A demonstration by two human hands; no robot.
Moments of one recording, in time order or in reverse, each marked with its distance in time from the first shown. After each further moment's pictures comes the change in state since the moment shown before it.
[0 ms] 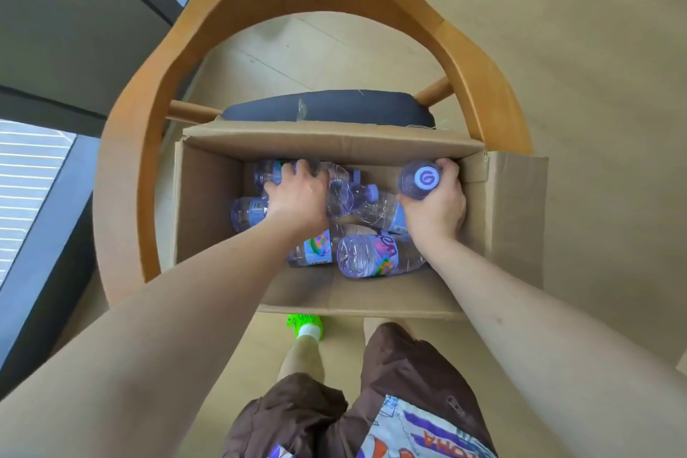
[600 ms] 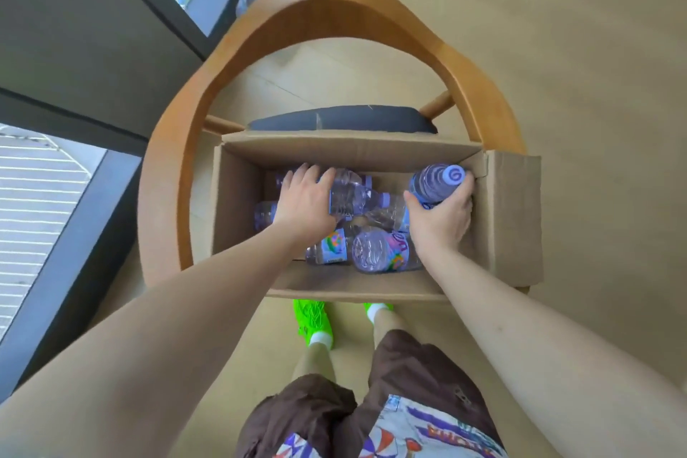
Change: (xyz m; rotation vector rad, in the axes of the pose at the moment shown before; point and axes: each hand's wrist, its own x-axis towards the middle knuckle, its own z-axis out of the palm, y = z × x) left_hand -0.038 -0.024 -0.015 -0.141 0.227 0.138; right_hand -0.047 -0.022 -0.020 0.119 0.049 0.142
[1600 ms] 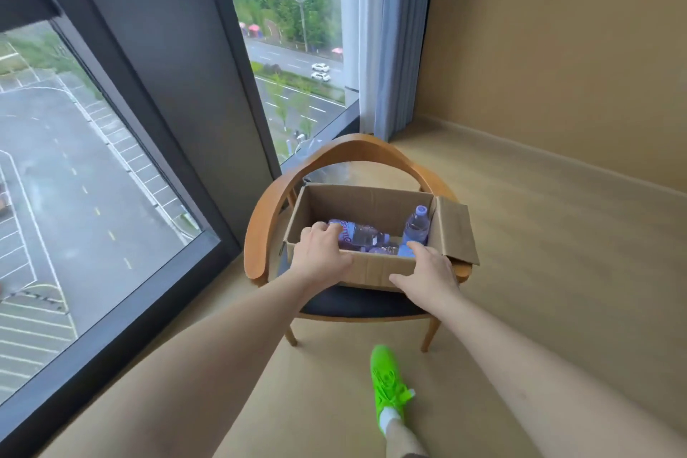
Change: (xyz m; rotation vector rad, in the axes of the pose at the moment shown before) left_hand -0.347 0.091 -0.062 -0.306 0.430 -0.168; right_hand -0.258 0.062 -0.205 -0.358 -0.297 -0.616
